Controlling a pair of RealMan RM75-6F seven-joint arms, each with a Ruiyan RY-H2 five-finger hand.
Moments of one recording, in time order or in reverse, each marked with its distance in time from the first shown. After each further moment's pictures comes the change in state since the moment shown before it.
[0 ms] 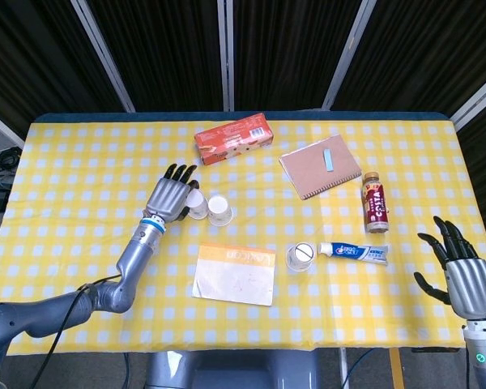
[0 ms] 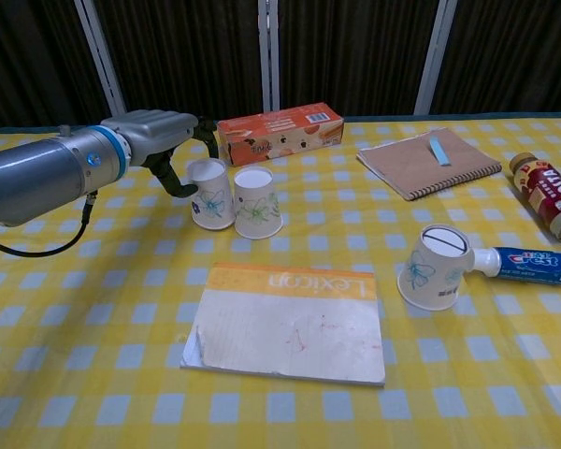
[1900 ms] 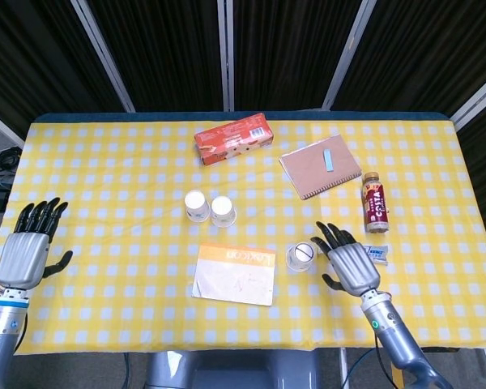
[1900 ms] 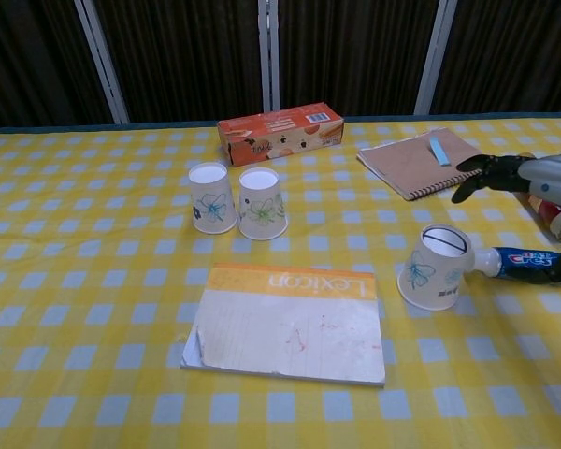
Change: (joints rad) left arm 0.615 0.508 0.270 -0.476 0.452 0.596 -0.304; right arm 0.289 -0.122 0.064 -0.409 0.300 -0.510 -0.635
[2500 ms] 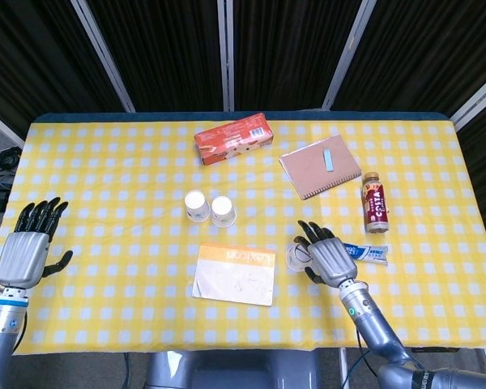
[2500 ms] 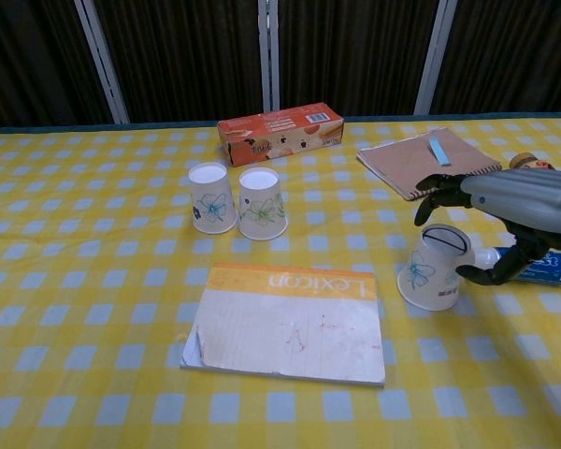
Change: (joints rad) left arm 0.021 0.010 -0.037 0.000 0.016 -0.042 -0.015; right arm 0.115 -0.075 0.013 0.011 0.202 -0.055 -0.114
